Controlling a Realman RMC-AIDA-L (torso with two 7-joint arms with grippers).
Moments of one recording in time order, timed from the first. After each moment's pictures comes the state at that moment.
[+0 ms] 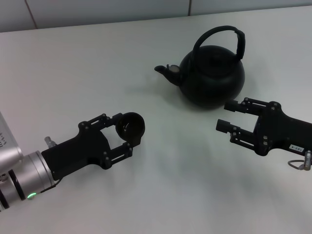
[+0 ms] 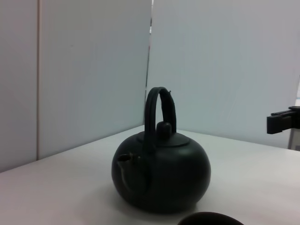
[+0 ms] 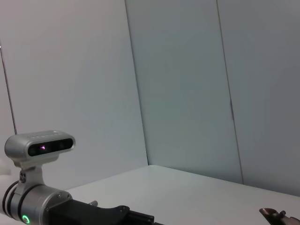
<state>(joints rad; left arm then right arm) -0.52 -2.08 1.17 0.09 1.29 1.35 -0.65 0.27 2.08 -0.68 -0.50 -1.72 -1.69 0.94</state>
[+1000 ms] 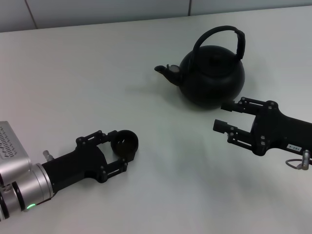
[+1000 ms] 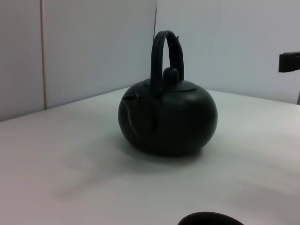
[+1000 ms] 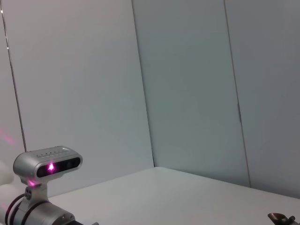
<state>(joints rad) -0.50 -2.08 1.22 0.08 1.29 1.25 -0.65 0.28 2.08 -0.68 -0.50 -1.72 -1.69 0.94</state>
